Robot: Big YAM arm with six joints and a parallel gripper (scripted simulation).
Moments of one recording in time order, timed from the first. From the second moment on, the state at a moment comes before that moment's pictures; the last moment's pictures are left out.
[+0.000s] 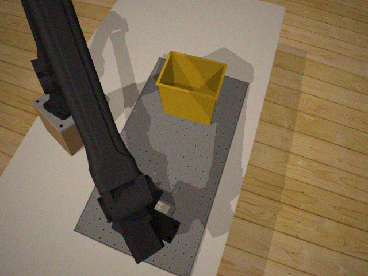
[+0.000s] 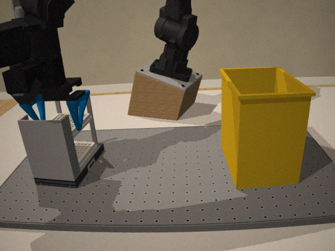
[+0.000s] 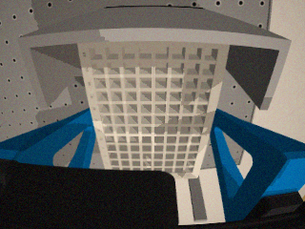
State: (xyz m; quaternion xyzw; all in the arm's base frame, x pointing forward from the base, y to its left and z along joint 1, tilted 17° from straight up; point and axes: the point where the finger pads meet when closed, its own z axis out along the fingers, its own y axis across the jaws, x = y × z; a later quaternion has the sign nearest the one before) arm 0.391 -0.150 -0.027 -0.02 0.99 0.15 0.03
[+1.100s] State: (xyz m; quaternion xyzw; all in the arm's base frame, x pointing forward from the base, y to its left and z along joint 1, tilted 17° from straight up) arm 0.388 -0.164 0.020 -0.02 0.99 0.15 0.03
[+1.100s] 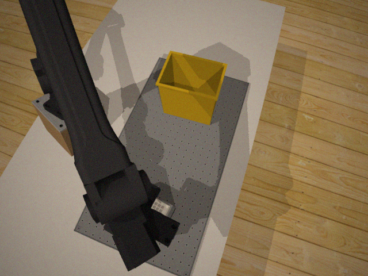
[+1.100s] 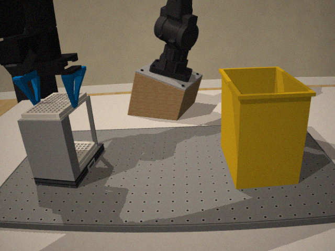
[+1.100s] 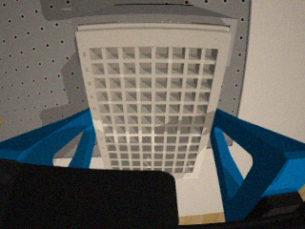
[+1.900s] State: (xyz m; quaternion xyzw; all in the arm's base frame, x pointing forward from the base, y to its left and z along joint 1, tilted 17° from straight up) arm 0.384 -0.175 0.053 -0.01 0.99 0.15 0.03
